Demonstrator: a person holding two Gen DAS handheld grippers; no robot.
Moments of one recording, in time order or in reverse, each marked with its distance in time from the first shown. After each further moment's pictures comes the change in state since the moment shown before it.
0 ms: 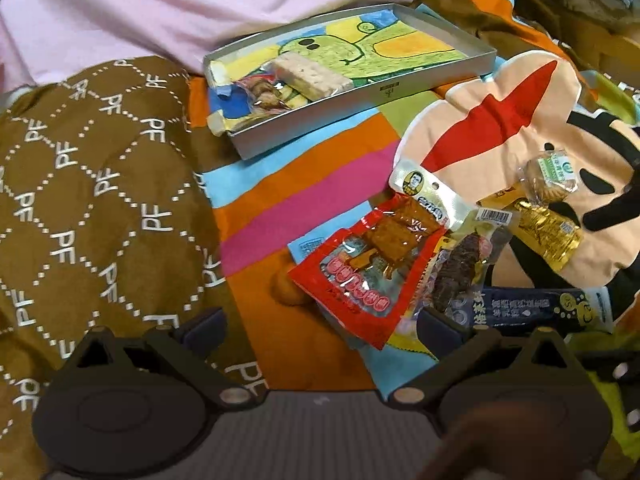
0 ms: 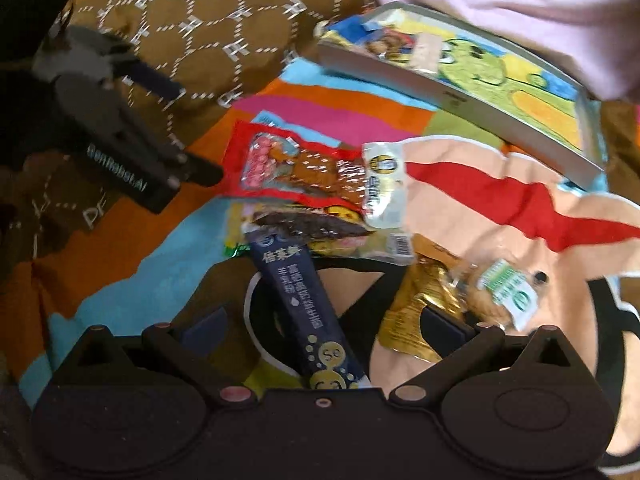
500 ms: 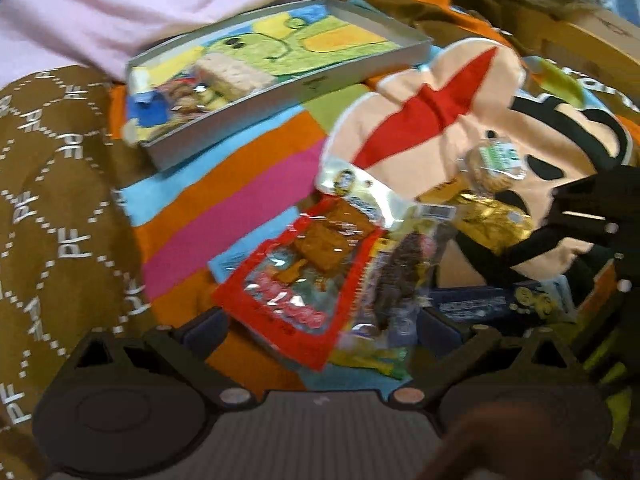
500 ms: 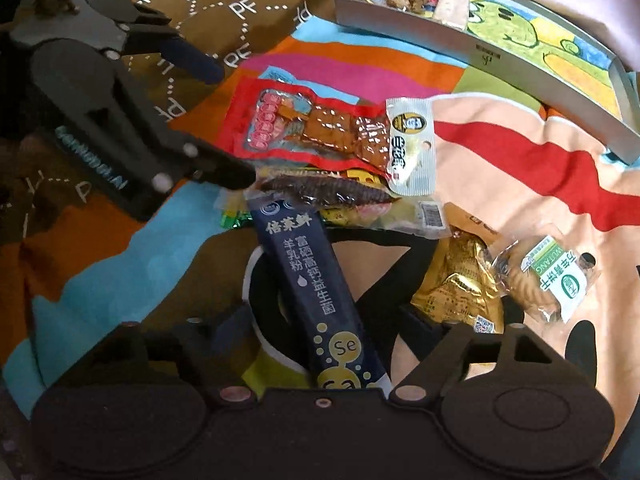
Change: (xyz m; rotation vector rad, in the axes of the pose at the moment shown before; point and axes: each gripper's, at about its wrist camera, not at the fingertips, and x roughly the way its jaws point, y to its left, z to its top) left arm 0.020 -0.021 0.004 0.091 -0.006 -0.196; right arm 0.034 -0.005 -0.005 0.013 0.083 0.072
